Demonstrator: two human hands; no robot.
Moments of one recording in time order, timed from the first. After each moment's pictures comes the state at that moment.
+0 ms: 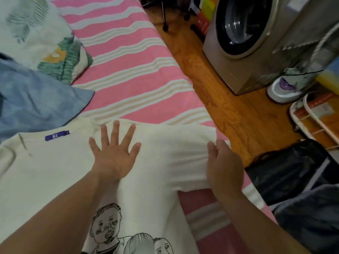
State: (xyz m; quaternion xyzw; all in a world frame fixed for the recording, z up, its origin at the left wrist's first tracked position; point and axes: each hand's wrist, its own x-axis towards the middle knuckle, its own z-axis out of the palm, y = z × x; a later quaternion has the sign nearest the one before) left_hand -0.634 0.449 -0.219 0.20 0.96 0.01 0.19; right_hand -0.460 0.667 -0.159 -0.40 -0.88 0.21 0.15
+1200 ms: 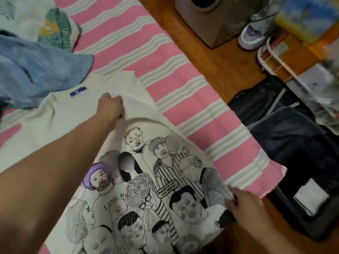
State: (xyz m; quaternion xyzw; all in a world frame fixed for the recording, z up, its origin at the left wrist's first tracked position) left_hand -0.572 0.379 -0.104 -0.06 0.80 0.52 0.28; right_hand -0.117 0.497 -0.102 -0.43 -0.84 0.23 -0.23
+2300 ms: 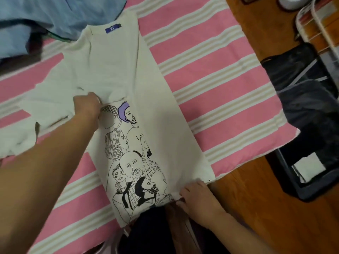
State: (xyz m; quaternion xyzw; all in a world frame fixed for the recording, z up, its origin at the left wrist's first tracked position) left_hand -0.508 0.141 -0.106 -0.29 0.79 0.48 0.26; right_hand -0.099 0.274 -0.109 -0.06 -0.96 0.19 -0.22
